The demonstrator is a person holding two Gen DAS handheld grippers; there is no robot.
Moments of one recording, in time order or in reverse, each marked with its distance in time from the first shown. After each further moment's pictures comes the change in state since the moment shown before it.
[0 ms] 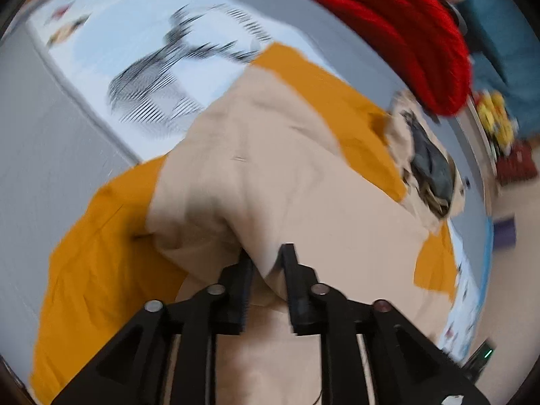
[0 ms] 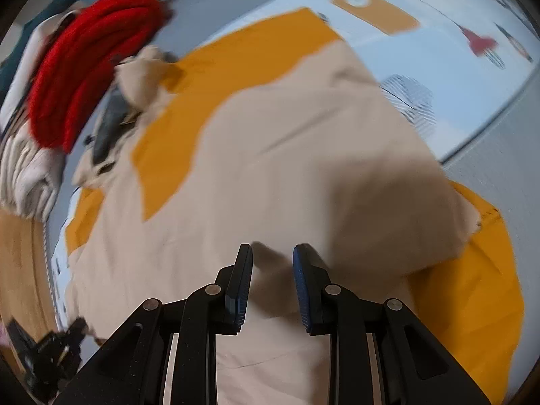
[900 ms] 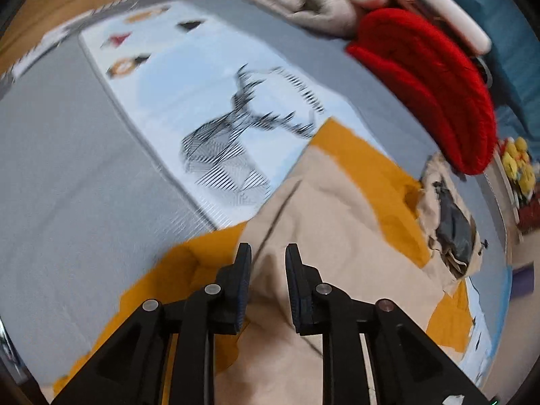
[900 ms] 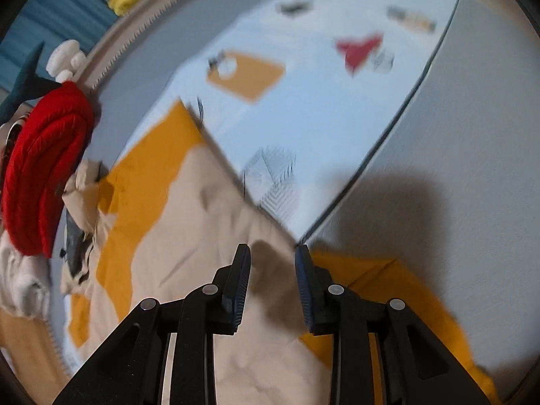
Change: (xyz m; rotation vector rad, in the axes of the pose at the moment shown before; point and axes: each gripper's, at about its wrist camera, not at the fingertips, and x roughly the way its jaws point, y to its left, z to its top) left arm -0.046 0.017 0.019 -0.025 -0.221 0.119; right arm -0.053 -0.069 0.025 0.278 -0.240 -0.096
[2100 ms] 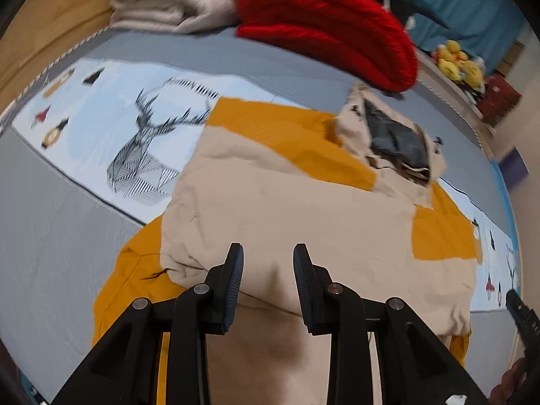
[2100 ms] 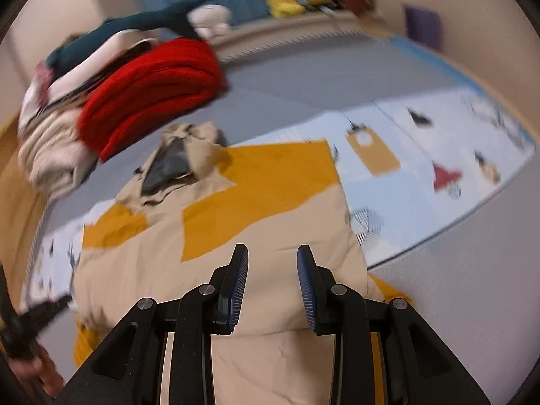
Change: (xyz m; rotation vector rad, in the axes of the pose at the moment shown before) left arm -0.019 -0.069 -0.048 0.420 -0.001 -0.089; right arm -0.094 0.079 -0.049 -0.577 -0.168 0.170
